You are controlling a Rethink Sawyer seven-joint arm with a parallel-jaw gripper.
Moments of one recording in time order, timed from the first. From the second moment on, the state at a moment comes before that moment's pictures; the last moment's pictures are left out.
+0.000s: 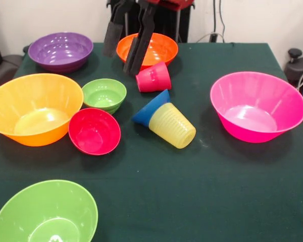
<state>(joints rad) 0.04 -0.37 -0.64 0.88 0.41 0.75 2.51</state>
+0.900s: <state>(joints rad) 0.05 -0.37 -0.67 0.85 0.41 0.75 2.51</state>
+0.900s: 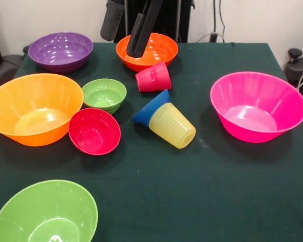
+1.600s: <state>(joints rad) 0.06 -0.38 -0.67 0.85 0.41 0.75 2.51</state>
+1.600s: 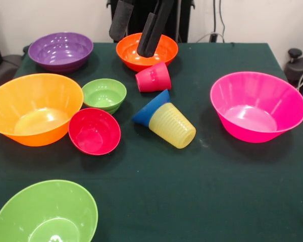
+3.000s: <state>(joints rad) 0.00 -0.59 -0.67 0.84 0.39 0.86 2.51</state>
